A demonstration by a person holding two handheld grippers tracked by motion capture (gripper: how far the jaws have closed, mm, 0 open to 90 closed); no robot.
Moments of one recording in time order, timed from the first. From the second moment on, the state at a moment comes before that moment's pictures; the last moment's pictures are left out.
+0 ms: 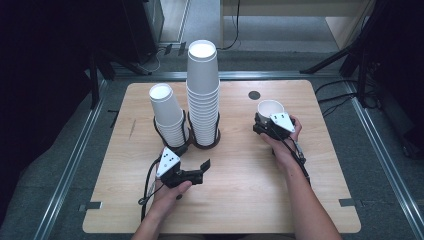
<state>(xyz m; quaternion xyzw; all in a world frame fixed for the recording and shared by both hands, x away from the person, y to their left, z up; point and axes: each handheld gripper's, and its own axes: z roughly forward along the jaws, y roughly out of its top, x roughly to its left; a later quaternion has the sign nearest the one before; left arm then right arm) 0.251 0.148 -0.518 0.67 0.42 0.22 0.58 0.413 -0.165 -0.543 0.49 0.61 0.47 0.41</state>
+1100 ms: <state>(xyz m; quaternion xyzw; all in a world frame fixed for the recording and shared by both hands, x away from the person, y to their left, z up) 0.251 0.144 -0.518 0.67 0.42 0.22 0.57 0.371 -0.184 -0.541 0.50 0.62 0.48 0.36</state>
